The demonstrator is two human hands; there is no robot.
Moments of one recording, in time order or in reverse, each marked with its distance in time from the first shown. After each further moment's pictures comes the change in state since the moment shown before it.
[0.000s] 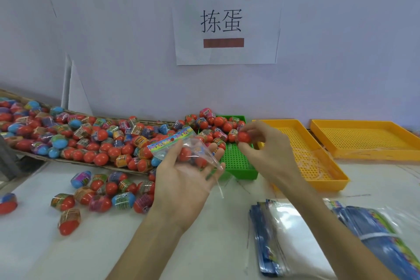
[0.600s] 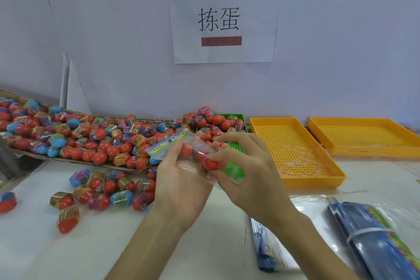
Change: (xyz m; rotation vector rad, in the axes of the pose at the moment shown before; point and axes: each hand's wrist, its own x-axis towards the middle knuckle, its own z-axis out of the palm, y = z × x) left_hand -0.005 -0.006 -0.003 0.028 -0.176 0.011; right_hand -0.047 -0.030 0.011 -0.180 0.026 -0.484
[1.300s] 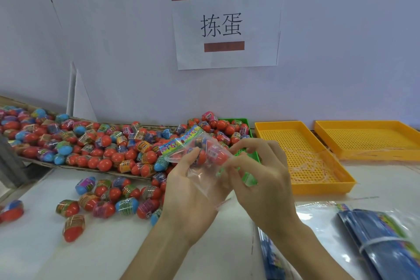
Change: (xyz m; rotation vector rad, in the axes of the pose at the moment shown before) left_hand -0.005 -0.001 0.005 -0.036 0.064 -0.110; right_hand -0.008 0.003 0.010 -0.086 0.228 0.059
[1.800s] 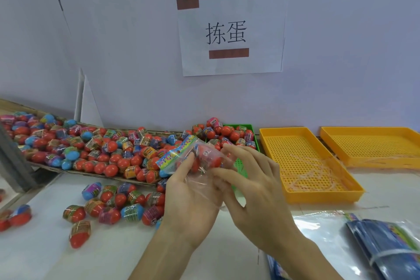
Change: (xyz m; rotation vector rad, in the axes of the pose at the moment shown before) left_hand 0.002 0.006 -0.003 0.069 0.019 0.097; right_hand -0.006 -0.009 0.004 -0.026 -0.243 -0.031
